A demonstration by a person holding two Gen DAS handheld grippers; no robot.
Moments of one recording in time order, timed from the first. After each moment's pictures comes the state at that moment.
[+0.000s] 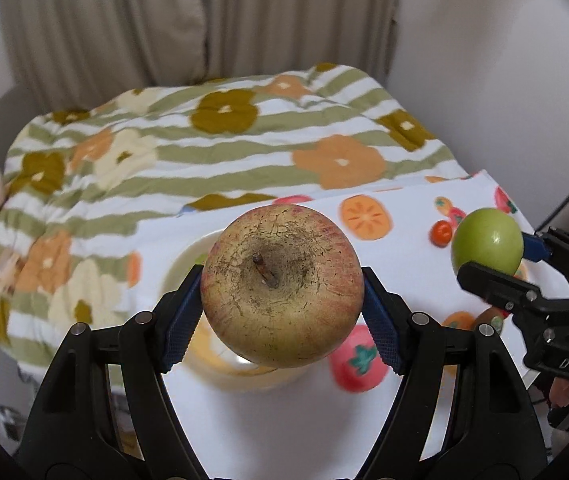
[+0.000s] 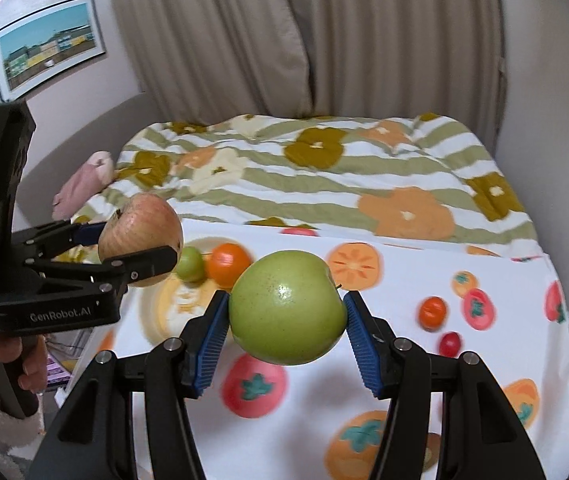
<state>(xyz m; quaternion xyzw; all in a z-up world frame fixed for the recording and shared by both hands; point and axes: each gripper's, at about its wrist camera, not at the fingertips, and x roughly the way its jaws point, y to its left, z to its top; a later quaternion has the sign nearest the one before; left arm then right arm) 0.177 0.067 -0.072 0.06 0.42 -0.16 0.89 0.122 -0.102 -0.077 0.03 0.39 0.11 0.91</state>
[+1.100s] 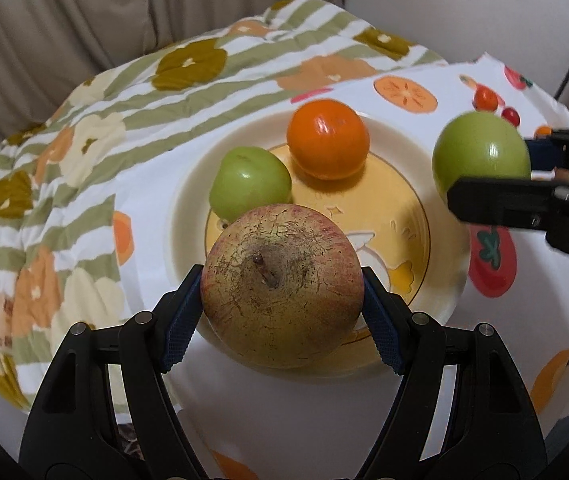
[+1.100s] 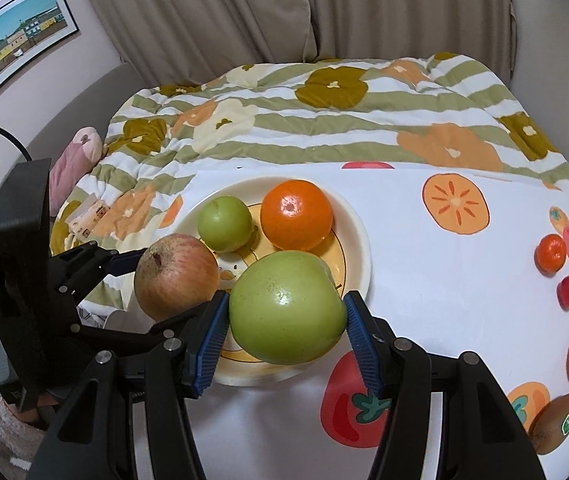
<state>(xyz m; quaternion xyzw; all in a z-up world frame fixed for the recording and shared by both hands) 0.217 0.114 -0.202 0.18 0.45 -0.25 0.84 0.170 -0.013 -0.168 0.08 0.47 0.08 0.88</state>
